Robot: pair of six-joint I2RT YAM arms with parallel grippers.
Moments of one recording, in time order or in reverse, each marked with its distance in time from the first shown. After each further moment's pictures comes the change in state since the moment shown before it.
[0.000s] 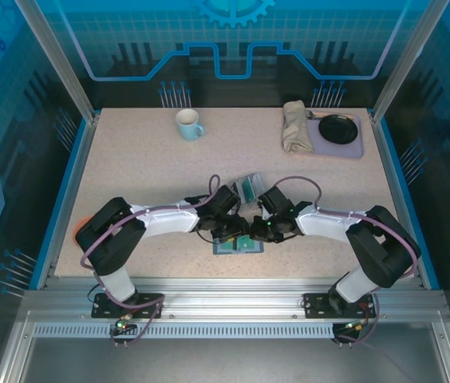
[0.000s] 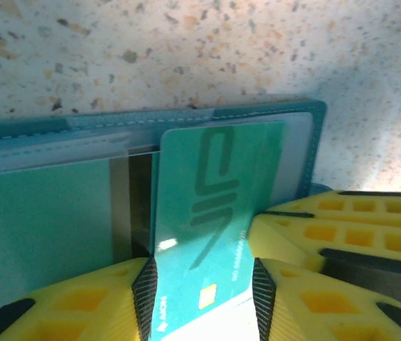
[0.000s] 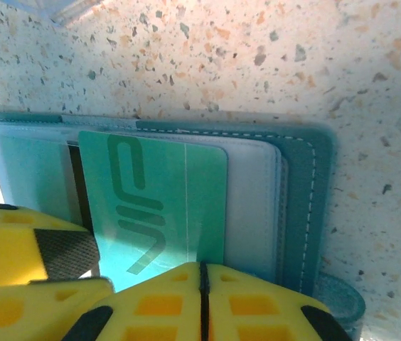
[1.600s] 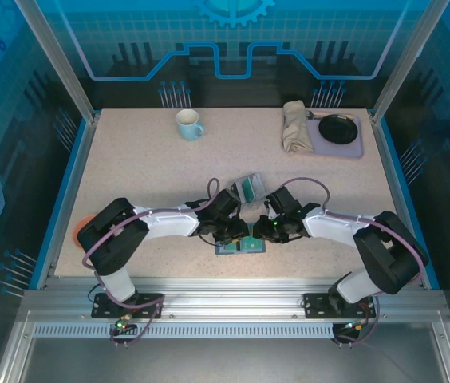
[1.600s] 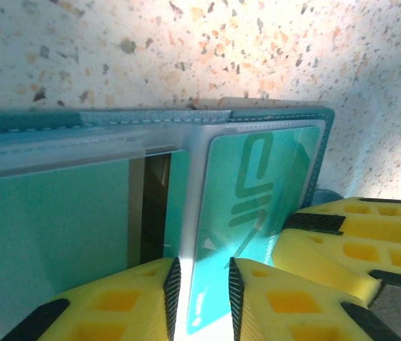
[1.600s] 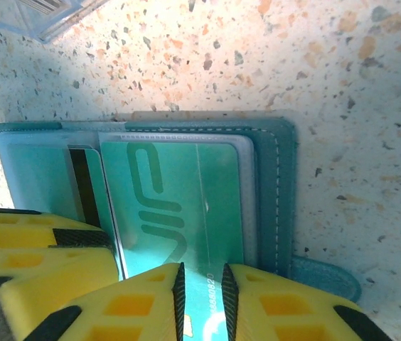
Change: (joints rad) left arm -0.014 0.003 -0.051 0.110 -0.002 -0.084; right arm -0.049 -0.061 -0.043 0.002 -0.023 0.003
